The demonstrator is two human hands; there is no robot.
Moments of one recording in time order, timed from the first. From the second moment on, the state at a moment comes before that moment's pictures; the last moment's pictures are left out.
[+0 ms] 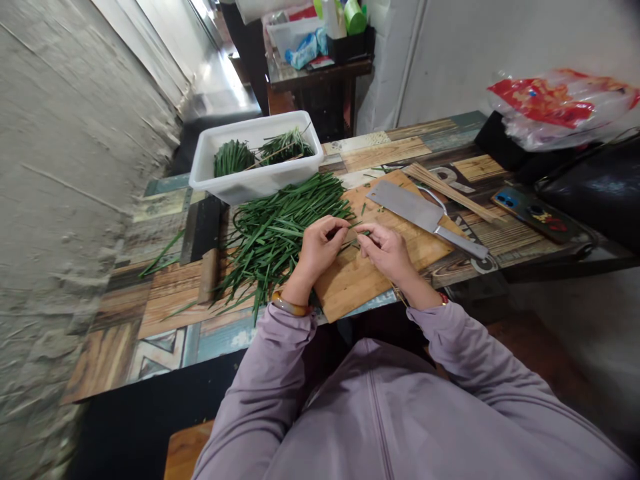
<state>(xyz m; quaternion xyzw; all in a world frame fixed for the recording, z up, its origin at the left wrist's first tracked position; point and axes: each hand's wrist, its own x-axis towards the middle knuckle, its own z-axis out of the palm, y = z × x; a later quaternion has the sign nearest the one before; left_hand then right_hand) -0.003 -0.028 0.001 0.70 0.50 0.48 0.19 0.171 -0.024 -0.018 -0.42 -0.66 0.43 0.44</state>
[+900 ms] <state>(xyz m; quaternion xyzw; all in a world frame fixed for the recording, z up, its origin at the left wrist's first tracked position) -0.002 -0.030 -0.004 0.74 0.48 0.46 0.13 0.170 -0.021 -0.023 -0.43 -0.66 0.44 0.43</state>
